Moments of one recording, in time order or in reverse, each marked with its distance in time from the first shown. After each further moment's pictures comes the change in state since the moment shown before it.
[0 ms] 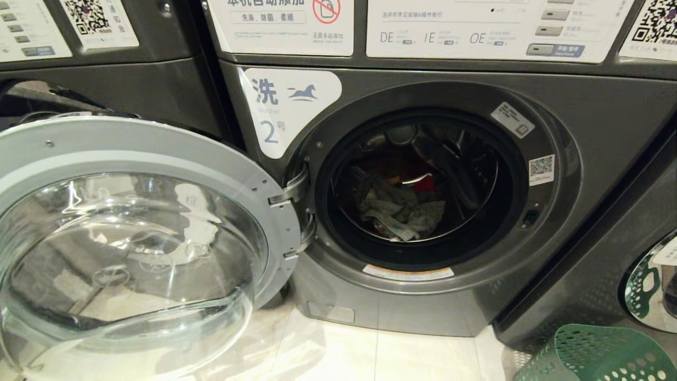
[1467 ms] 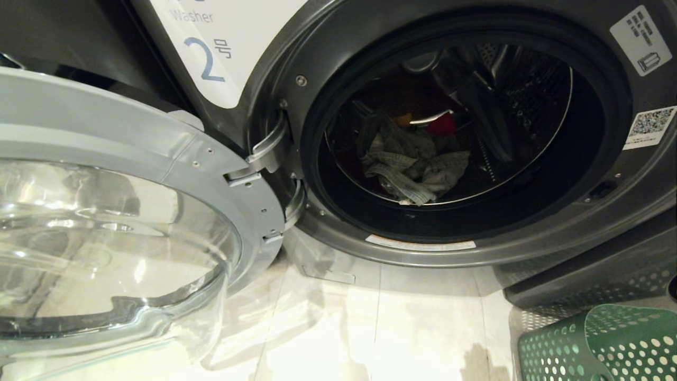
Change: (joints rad) left arm 0.000 0.000 0.000 0.000 0.003 -0.004; right arm 0.000 0.000 -0.005 0.004 0.005 -0.063
